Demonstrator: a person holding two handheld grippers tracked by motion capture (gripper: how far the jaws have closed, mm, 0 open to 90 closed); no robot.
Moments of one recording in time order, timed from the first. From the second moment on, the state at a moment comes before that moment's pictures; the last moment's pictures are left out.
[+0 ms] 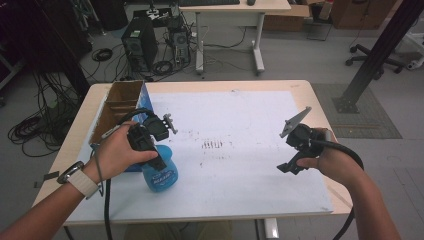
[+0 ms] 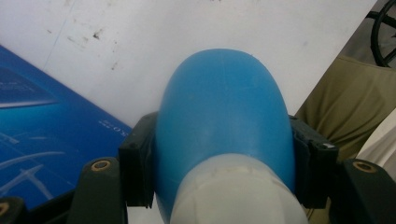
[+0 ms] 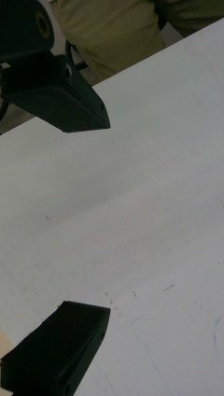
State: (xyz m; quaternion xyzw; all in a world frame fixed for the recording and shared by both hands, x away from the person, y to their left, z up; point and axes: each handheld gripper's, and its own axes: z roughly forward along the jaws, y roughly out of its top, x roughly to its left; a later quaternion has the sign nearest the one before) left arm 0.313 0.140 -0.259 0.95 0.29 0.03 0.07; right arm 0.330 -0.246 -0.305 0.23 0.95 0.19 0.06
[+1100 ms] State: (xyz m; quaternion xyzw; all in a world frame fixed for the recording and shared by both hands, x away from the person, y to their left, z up) left arm 0.313 0.142 -0.194 0.94 0.34 0.05 0.07; right arm 0.328 -0.247 -0.301 0.23 0.95 0.19 0.07
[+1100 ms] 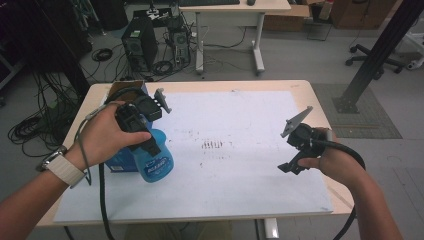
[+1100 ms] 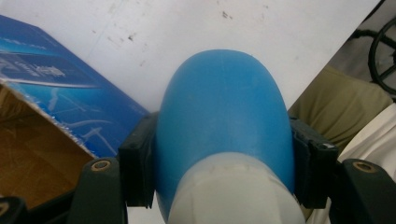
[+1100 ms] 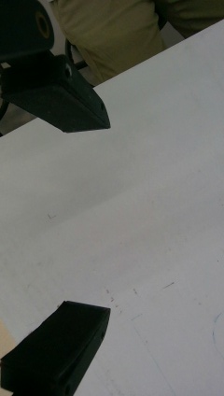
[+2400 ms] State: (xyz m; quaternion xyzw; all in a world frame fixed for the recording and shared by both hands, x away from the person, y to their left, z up) left arm 0.338 0.156 -0.116 0.89 0.44 0.07 0.07; right arm 0.332 -0.246 -0.301 0.22 0.95 0.19 0.06
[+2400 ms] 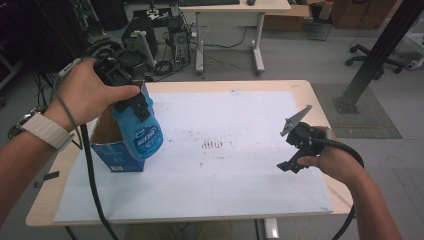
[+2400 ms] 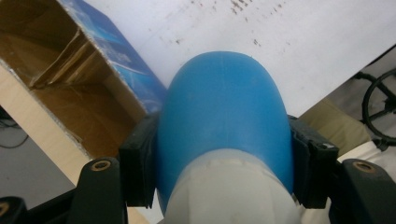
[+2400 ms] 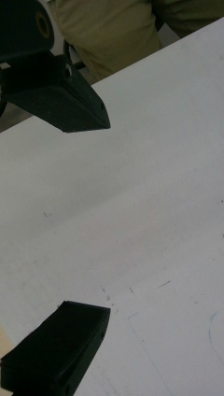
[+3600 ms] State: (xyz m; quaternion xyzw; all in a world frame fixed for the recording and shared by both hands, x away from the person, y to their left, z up) left arm 0.369 0.193 -0.068 0.82 0.57 0.08 0.07; right arm 0.342 -0.246 -0.304 0.22 0.95 0.20 0.06
